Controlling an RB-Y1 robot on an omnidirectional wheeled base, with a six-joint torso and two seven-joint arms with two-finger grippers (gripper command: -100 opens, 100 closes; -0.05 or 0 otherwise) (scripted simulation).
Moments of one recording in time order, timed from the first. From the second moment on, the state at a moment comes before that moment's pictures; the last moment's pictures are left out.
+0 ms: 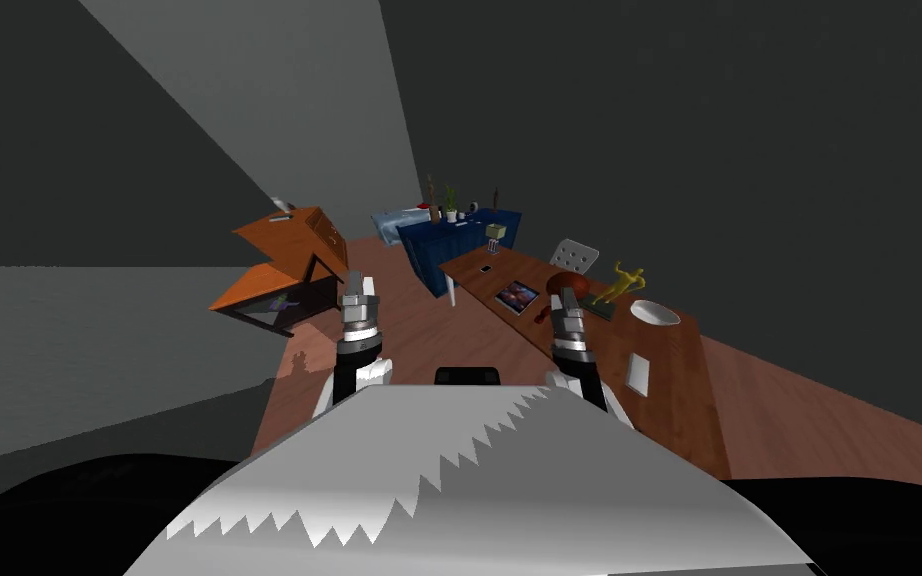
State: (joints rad) left arm 0.55 0.04 0.03 -2.30 -0.08 -0.50 -0.13; right arm 0.58 -0.14 -0.05 -2.05 -0.04 -0.60 0.16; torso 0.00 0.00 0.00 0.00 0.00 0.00
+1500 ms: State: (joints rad) left arm 0.55 0.04 0.03 -2.30 -0.08 -0.50 -0.13; right arm 0.64 -0.31 -0.16 -1.81 0.03 -0.54 0.55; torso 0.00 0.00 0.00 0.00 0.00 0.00
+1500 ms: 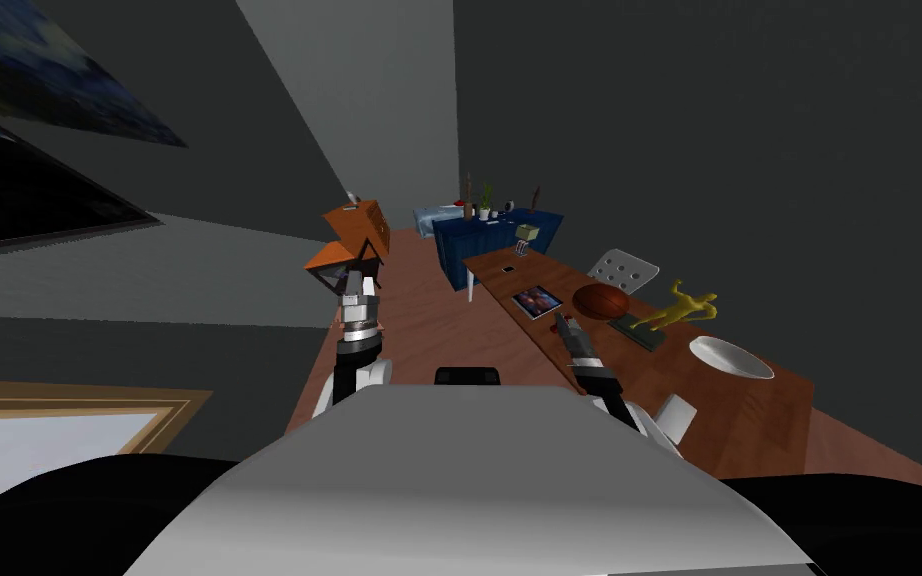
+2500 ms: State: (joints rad) left arm 0.55 0.04 0.03 -2.30 -0.08 -0.50 -0.13; right arm 0.67 -0.39 -0.20 -1.66 0.07 -0.52 0.81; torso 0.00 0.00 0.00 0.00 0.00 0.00
